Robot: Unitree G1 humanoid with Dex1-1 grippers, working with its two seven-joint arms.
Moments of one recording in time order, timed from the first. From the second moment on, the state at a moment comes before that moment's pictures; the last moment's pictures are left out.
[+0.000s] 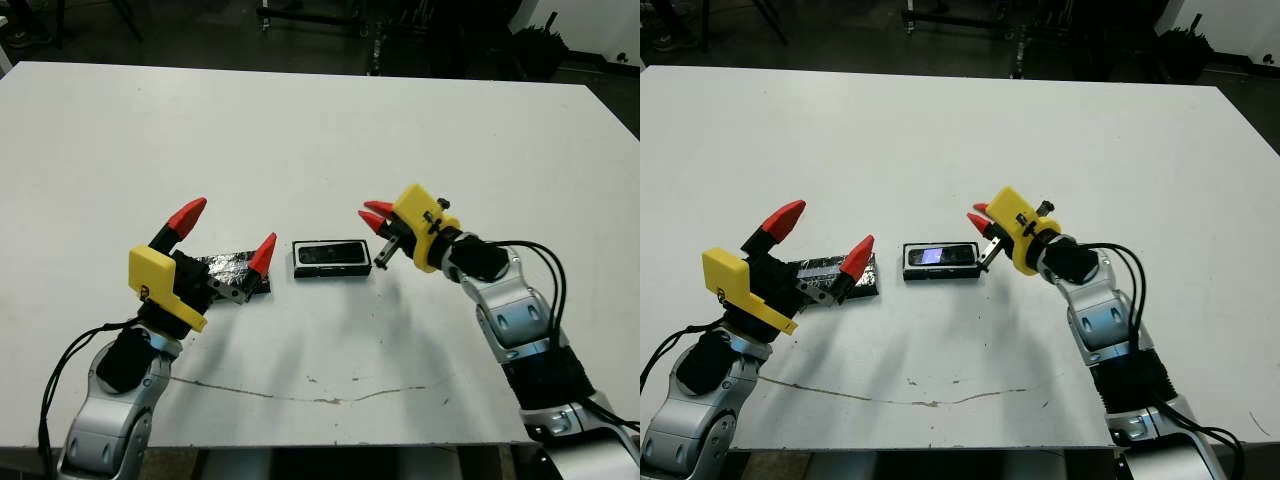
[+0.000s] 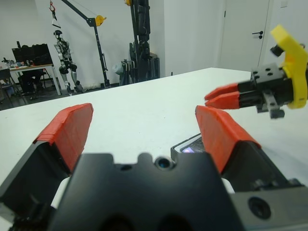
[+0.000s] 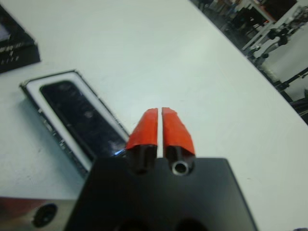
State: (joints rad) left arm 0.07 0.28 -0.03 -0.37 -0.22 0.04 -0.33; right arm -0.45 -0.35 0.27 0.14 -0.11 0.25 0.59
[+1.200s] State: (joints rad) left arm 0.06 0.32 0.01 -0.37 -0.23 0.04 -0.37; right arm -0.32 -0.36 0.11 -0.01 0.05 0.29 0.58
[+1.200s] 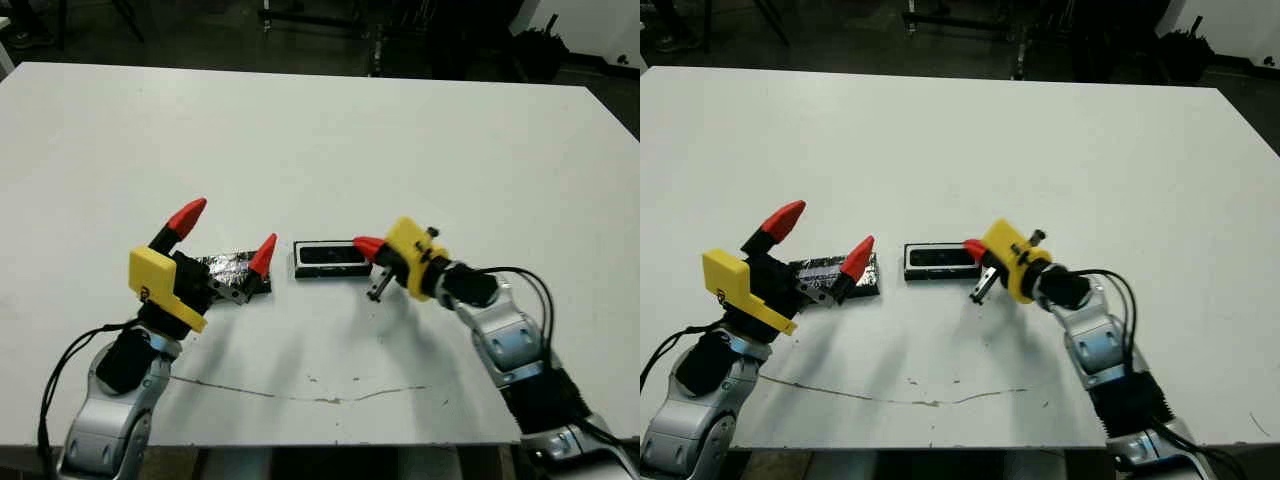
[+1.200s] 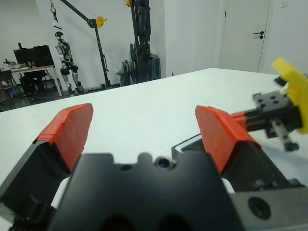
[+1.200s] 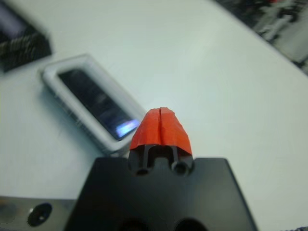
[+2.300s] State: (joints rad) left arm -0.48 0.82 -0.13 0.22 -0.29 0.17 -1.30; right arm 0.18 -0.34 -0.21 -0.59 0.34 0.33 0.35
